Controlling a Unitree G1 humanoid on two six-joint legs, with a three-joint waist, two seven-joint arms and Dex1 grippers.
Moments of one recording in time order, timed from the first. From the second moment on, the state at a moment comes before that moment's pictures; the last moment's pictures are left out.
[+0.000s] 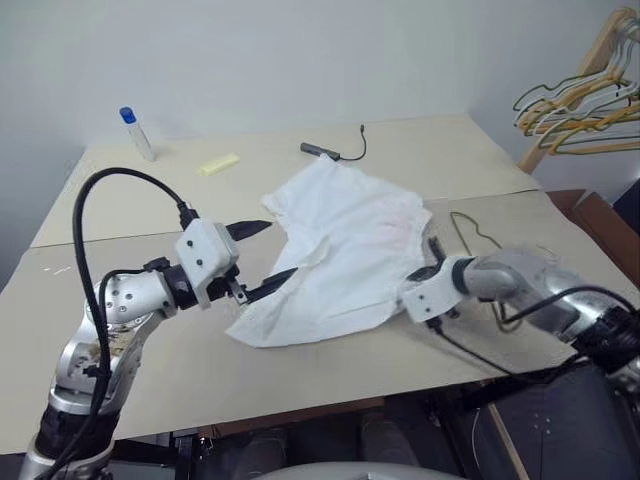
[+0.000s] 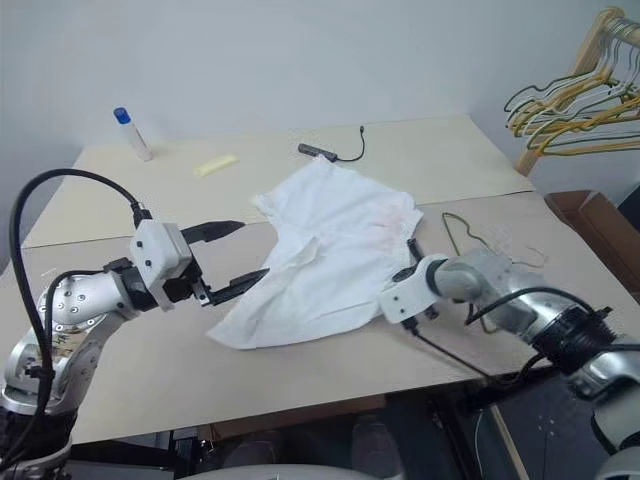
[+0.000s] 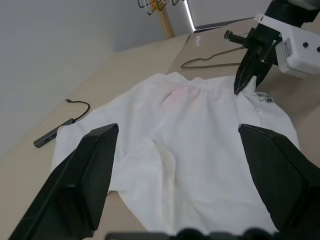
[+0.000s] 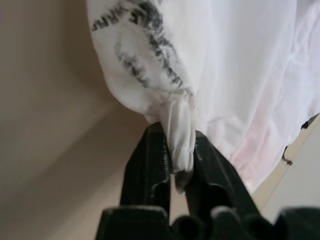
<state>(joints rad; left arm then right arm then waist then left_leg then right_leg) -0.14 0.67 0.07 -0.53 -0.36 0.37 -0.79 -0.67 -1.05 0.75 0.11 -0.46 -0.27 0.74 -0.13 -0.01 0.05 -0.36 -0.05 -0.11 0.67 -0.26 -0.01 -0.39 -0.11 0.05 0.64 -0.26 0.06</state>
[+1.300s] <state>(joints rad) -0.14 1.00 -0.26 -0.25 0.17 -0.47 -1.12 -0.34 -0.83 0.46 -0.16 -0.73 0.02 0.88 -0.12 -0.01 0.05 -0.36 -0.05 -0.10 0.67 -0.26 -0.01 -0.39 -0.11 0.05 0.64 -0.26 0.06</state>
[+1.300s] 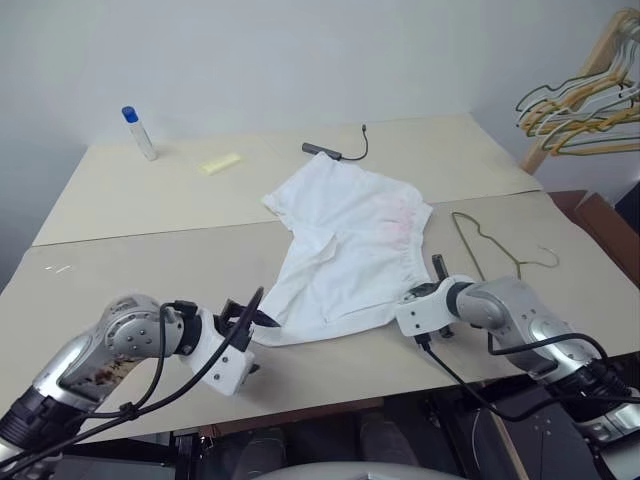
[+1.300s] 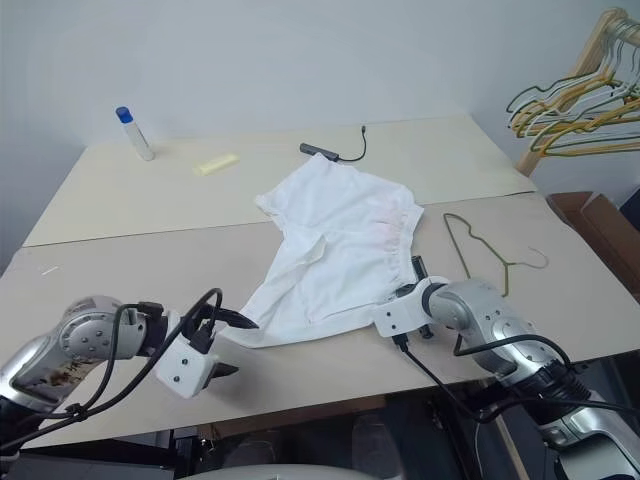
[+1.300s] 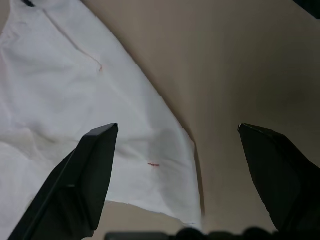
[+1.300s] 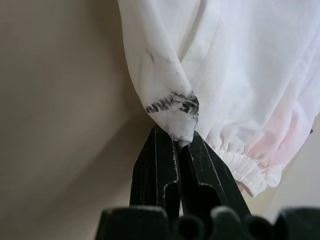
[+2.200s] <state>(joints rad) -0.42 0.95 -0.42 0.25 0.51 -0.88 -0.93 -0.34 -0.79 0.45 -0.16 -0.75 0.03 0.91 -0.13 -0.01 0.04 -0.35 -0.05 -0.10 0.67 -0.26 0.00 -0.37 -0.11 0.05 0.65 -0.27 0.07</state>
